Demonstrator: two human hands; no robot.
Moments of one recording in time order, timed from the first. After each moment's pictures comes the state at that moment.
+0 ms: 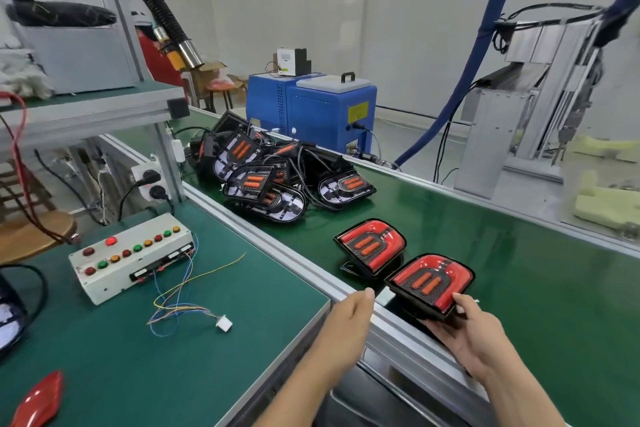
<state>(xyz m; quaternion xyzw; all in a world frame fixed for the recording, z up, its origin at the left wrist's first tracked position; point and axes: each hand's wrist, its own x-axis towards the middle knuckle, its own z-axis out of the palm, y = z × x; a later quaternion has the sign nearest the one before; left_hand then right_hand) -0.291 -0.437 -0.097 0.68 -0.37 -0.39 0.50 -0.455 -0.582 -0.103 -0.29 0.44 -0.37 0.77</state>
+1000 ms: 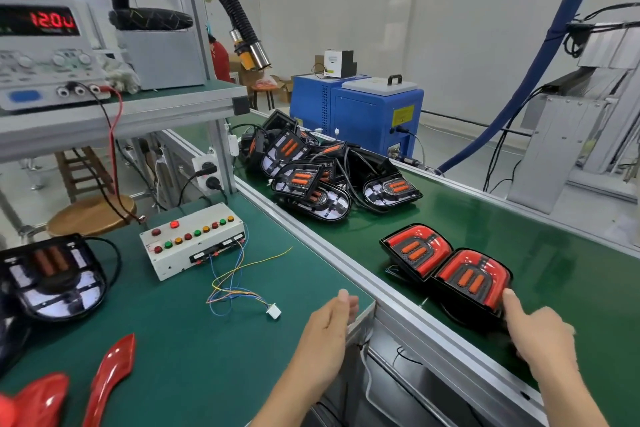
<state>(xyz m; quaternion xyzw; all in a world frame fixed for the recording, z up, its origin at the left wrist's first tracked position) -0.250 -0.357 -0.087 0.69 -0.25 -0.34 0.58 -0.445 -0.597 -0.091 -0.61 0.70 -0.22 0.31</state>
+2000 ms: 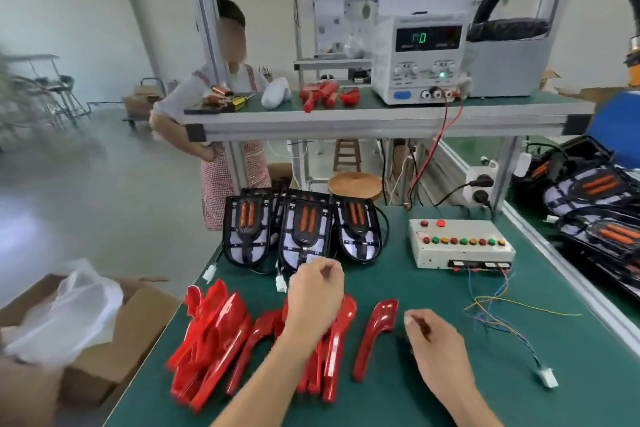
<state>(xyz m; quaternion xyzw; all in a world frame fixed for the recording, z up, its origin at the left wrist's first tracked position) -0.122 -0.058 -0.035 0.86 0.07 0.10 0.49 -0.153 -0.256 -0.121 -0.85 0.09 -0.06 0.52</state>
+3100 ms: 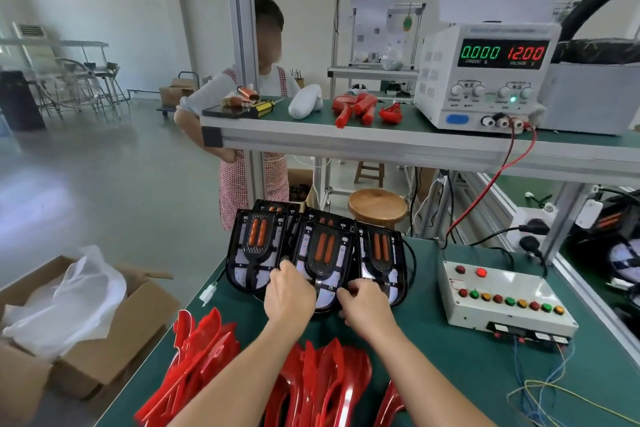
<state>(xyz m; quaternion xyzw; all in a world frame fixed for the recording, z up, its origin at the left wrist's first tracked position) -0.002 -0.004 -0.066 0.91 0.27 0.08 0.30 0.008 -0.137 -0.078 -0.88 -0.02 0.06 0.47</state>
